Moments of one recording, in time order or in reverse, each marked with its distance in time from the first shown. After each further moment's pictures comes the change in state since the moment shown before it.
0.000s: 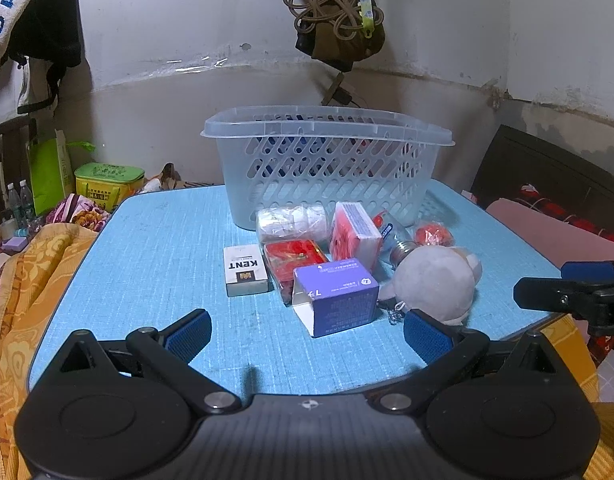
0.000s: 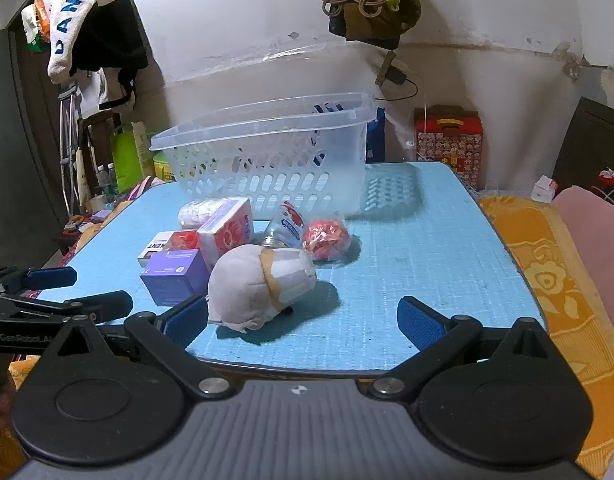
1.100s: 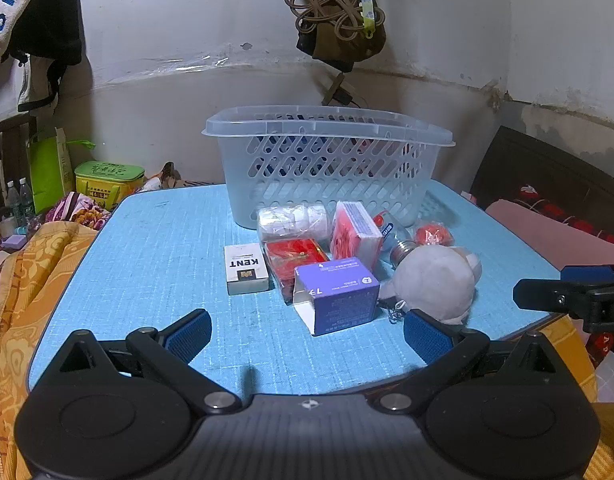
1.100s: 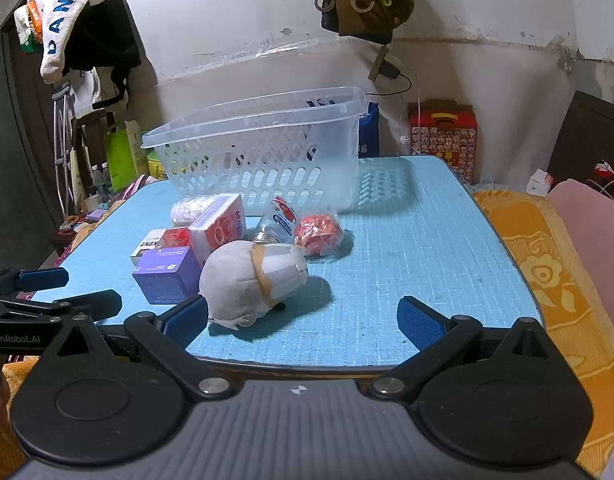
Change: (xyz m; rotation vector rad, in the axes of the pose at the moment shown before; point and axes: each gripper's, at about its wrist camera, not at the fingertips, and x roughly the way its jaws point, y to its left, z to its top) left arm -0.001 0.001 -0.001 -0.004 0.000 -0.003; right arm 0.001 -0.004 -0.002 0.013 0.012 -0.012
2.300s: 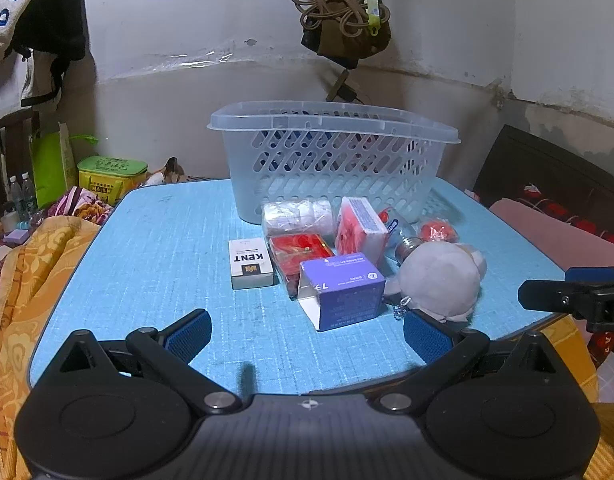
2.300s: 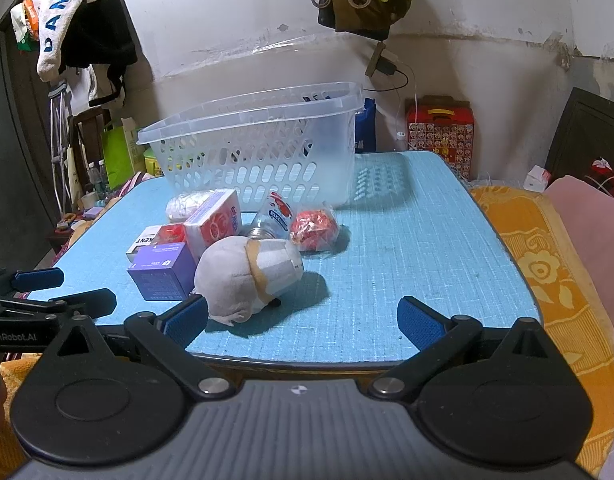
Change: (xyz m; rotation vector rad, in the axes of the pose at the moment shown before) left arm -0.001 0.003 -0.001 -0.010 0.012 0.009; right arm 0.001 -0.001 -0.001 0.005 0.011 -0.009
